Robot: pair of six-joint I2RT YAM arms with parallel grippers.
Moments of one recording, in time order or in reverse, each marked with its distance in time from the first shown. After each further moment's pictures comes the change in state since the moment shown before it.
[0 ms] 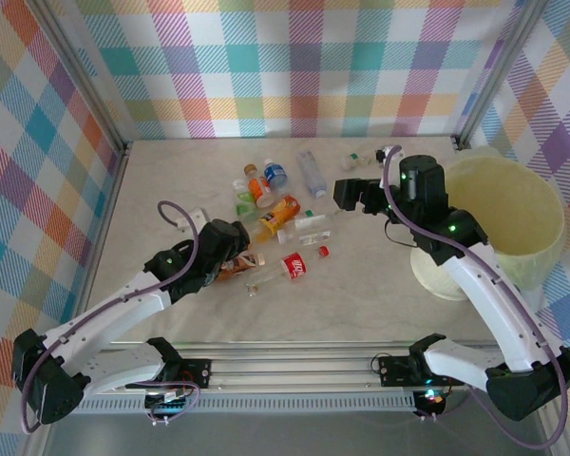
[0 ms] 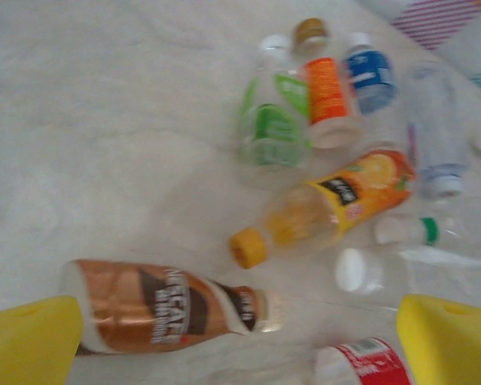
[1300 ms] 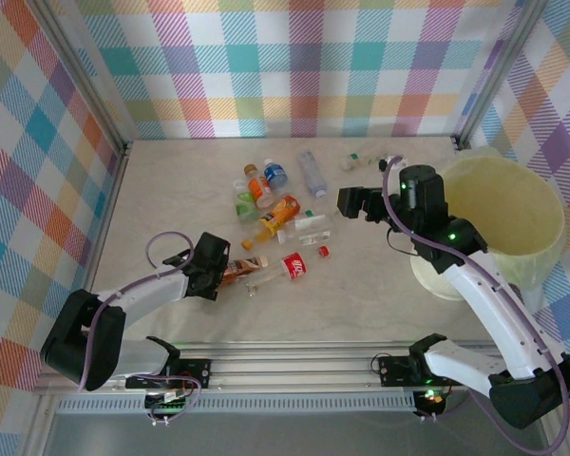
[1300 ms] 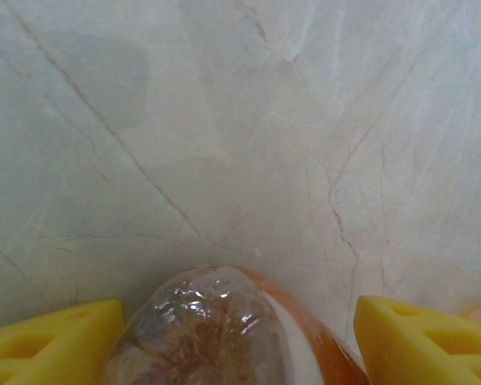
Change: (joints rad) left arm 0.263 0.244 -0.307 0.297 0.337 -0.632; right arm 0.004 -0.048 -0.079 0.000 0.047 0.000
